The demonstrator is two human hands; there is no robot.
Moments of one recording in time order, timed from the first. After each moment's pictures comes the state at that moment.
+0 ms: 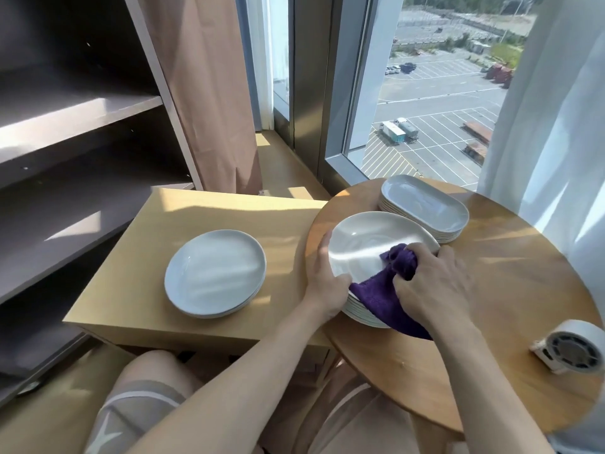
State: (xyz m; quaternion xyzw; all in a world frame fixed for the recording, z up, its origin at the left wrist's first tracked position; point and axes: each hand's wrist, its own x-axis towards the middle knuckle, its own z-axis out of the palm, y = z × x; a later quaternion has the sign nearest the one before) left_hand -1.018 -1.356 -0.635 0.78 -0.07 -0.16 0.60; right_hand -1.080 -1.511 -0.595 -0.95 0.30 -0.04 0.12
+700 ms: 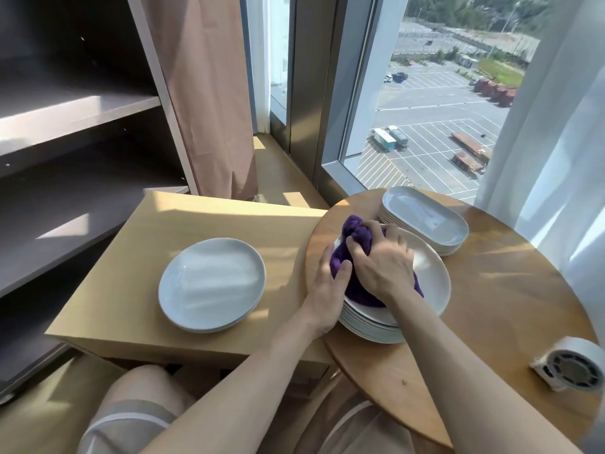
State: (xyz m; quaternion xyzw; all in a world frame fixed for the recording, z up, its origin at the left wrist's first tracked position) left_hand -1.007 -1.347 -0.636 0.73 -0.09 -0.22 0.64; right_hand -0.990 -1.486 -0.624 -0.95 0.20 -0.08 0.21
